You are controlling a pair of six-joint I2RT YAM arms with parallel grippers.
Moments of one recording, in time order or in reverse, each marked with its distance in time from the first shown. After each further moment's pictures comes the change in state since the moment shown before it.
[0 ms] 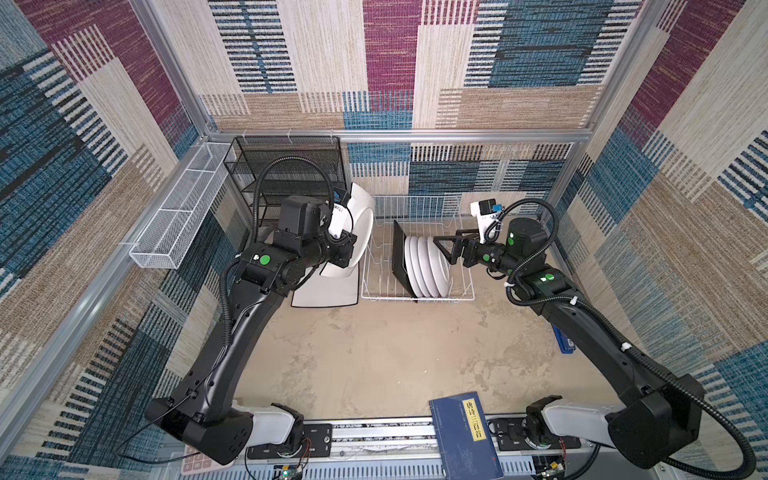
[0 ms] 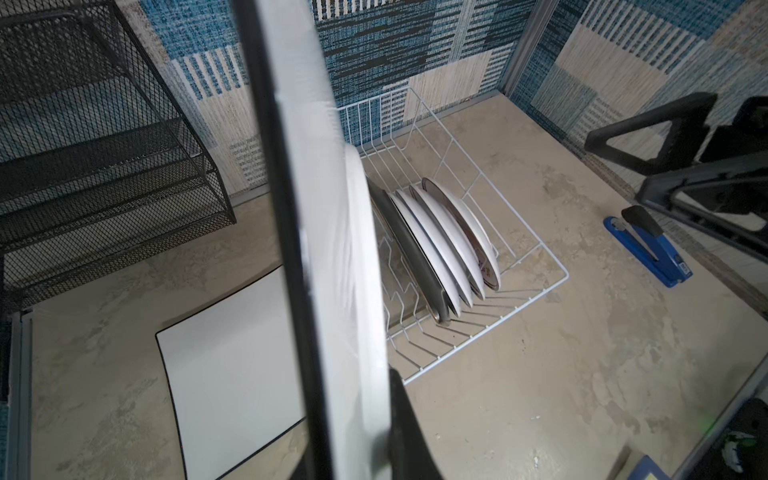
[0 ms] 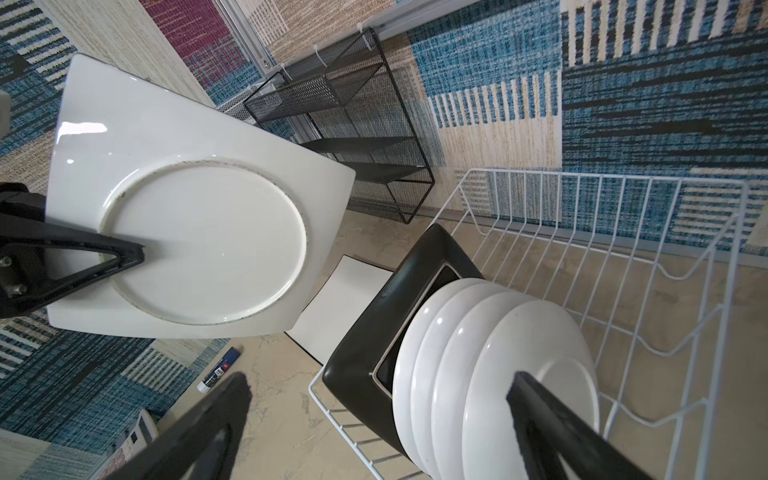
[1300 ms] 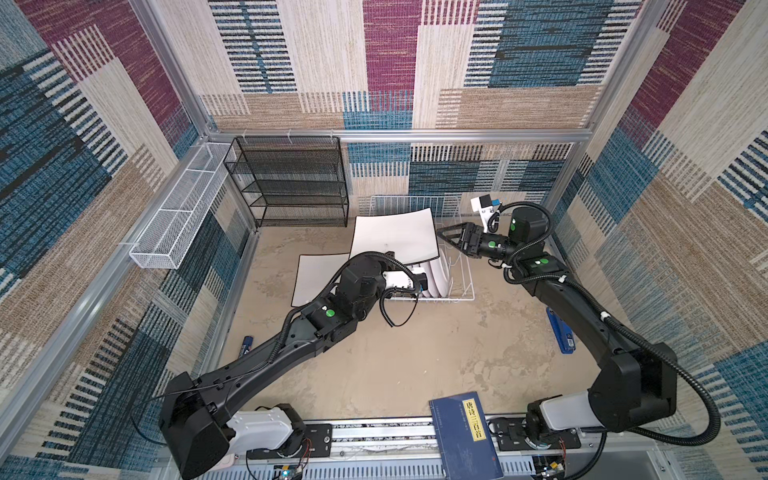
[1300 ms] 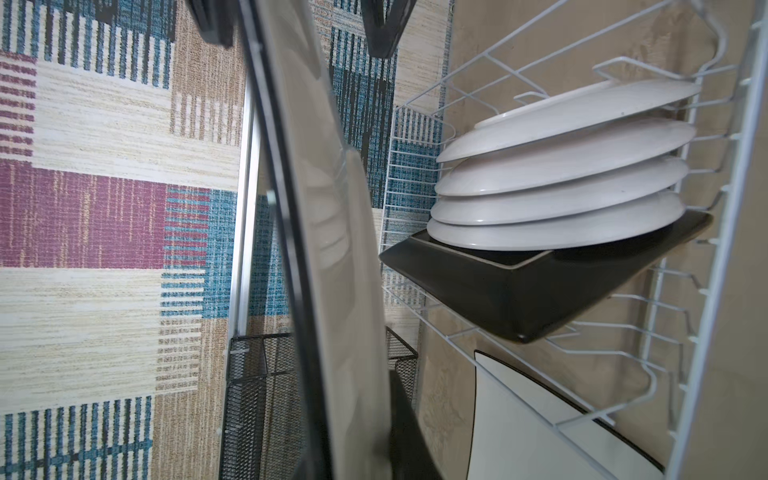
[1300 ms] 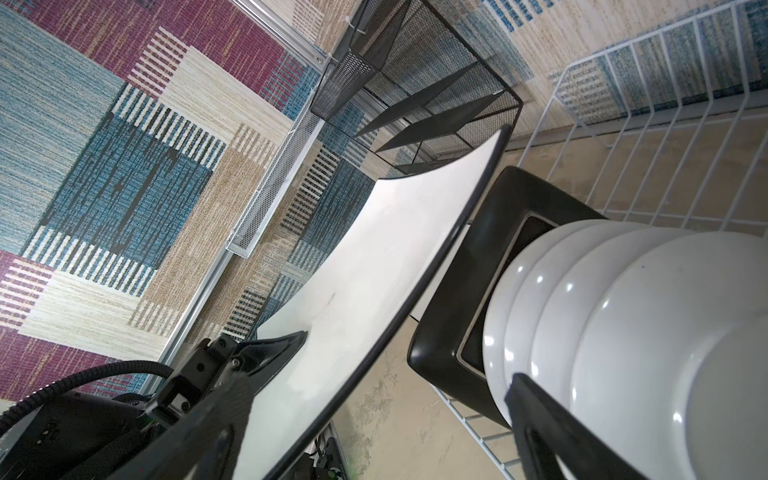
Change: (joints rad) left arm -0.392 -0.080 -0.619 0.845 -0.492 1.198; right arm -0.132 0.158 0.046 0.107 -0.421 0.388
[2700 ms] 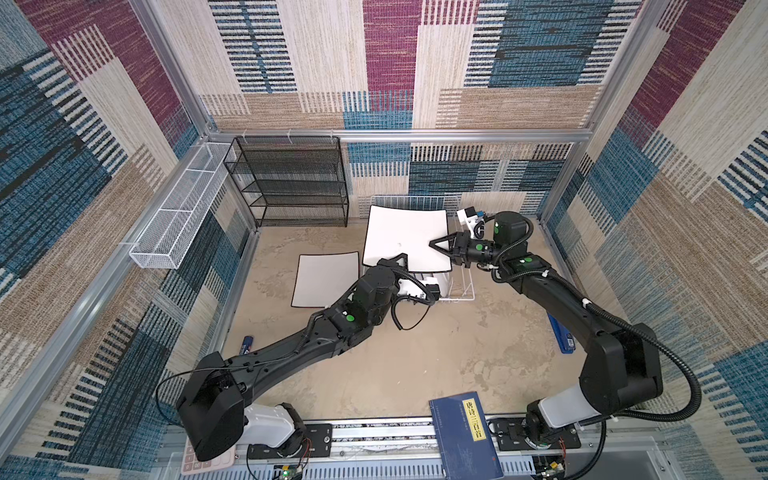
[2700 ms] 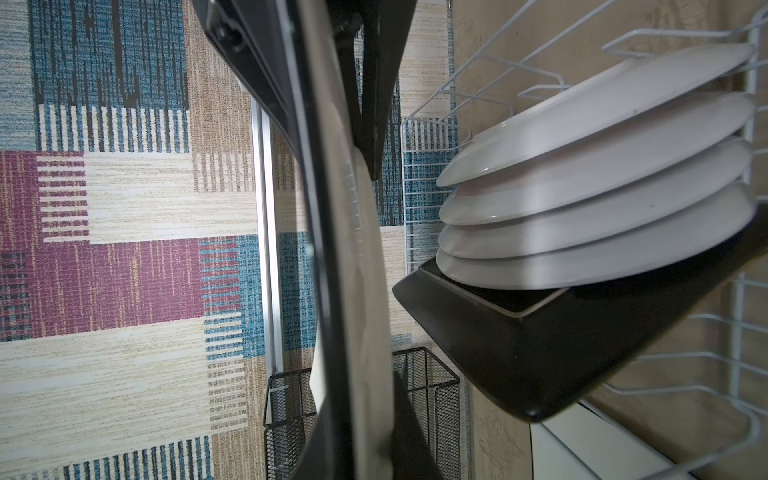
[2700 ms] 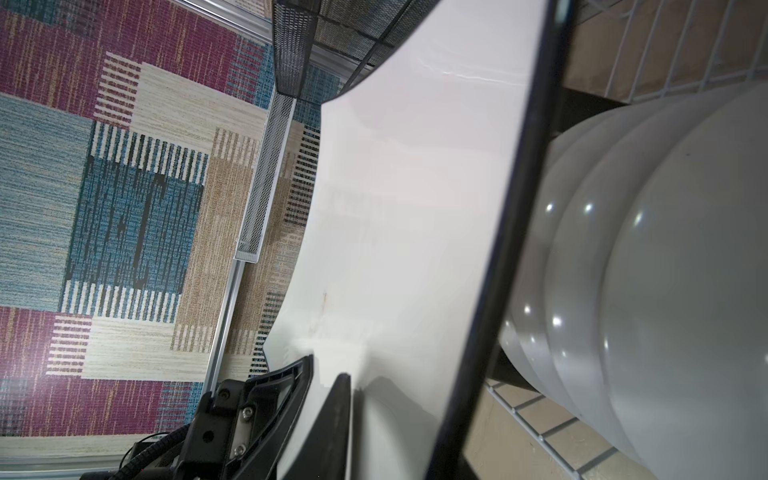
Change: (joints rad) left arm -0.048 0.103 -0.082 0.261 -0.052 0.194; right arm 0.051 0.088 -0.005 -0.011 -0.024 0.188
